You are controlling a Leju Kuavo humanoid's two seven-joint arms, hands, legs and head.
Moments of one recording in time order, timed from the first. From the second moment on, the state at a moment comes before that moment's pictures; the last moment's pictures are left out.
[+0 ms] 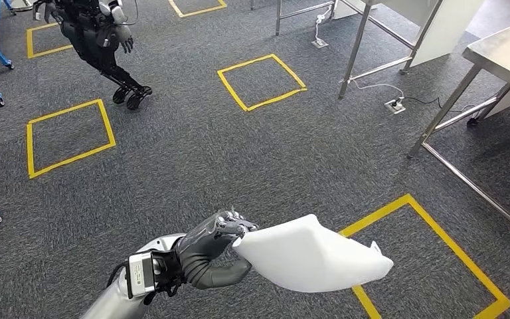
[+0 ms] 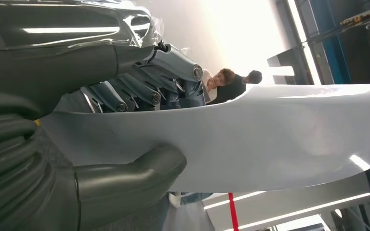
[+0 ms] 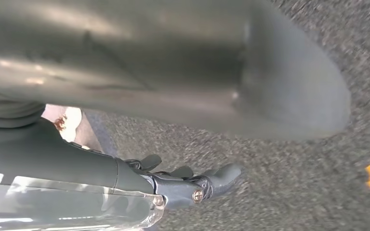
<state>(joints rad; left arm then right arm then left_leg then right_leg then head) -0.32 0.01 -0.60 -1.66 -0.03 -0.39 -0.57 -0.04 -0.19 -1.28 -0.26 1.17 0.07 -0.06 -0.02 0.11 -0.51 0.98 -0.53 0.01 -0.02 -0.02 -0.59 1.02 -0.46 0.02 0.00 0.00</state>
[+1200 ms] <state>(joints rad) -0.33 0.01 -0.65 -1.61 0.00 -0.45 -0.58 -0.05 -0.19 -1.29 -0.27 1.20 0.09 -0.08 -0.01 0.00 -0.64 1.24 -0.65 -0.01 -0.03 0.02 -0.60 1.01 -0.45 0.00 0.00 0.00</state>
